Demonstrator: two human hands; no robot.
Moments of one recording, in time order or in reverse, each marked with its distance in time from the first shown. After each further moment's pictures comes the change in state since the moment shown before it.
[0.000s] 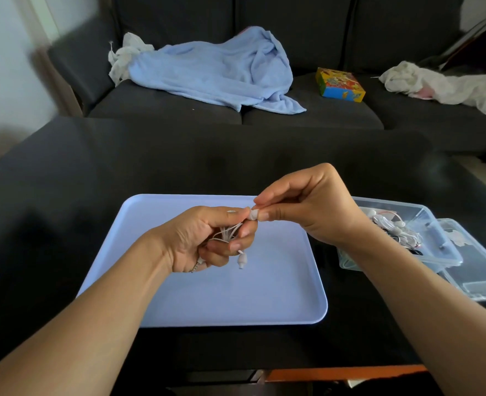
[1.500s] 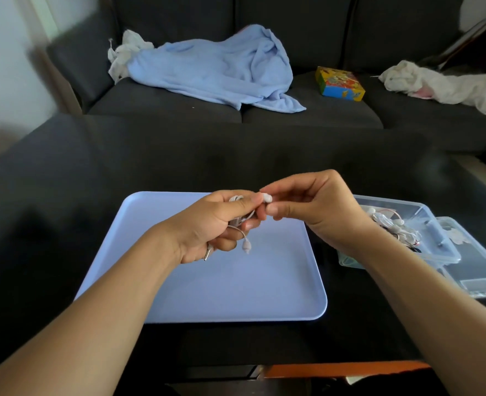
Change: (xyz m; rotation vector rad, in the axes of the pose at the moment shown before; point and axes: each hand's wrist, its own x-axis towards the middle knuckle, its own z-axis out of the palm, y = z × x) left_hand 0.003 0.009 0.019 0.176 0.222 0.166; right_hand -0.010 0.010 -0.005 0.053 0.062 0.142
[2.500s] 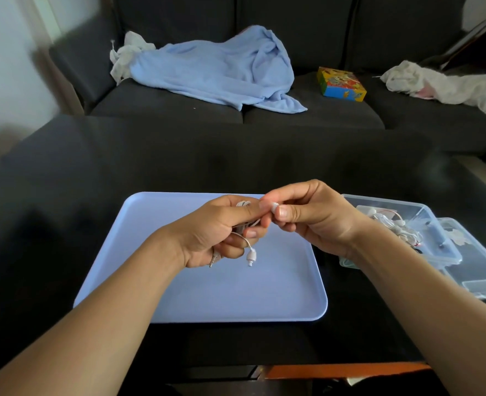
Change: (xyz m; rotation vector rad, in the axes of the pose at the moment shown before) left_hand -0.002 -0.001 0.006 -0.071 -0.134 -0.014; right_hand 0.001 0.000 0.001 0.432 -0.211 0.192
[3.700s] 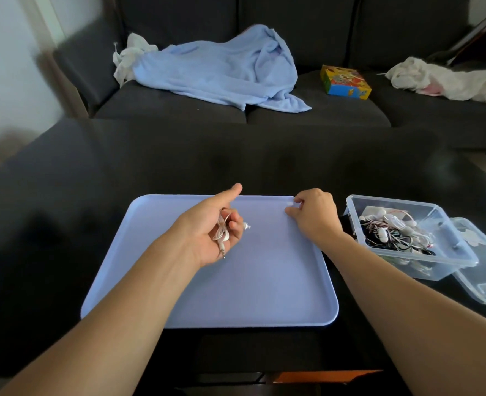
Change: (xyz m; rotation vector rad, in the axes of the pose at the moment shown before) left_hand 0.022 -0.014 -0.022 -0.728 0.627 -0.153; right_hand 0.061 0.084 -0.063 -1.139 0.788 0.257
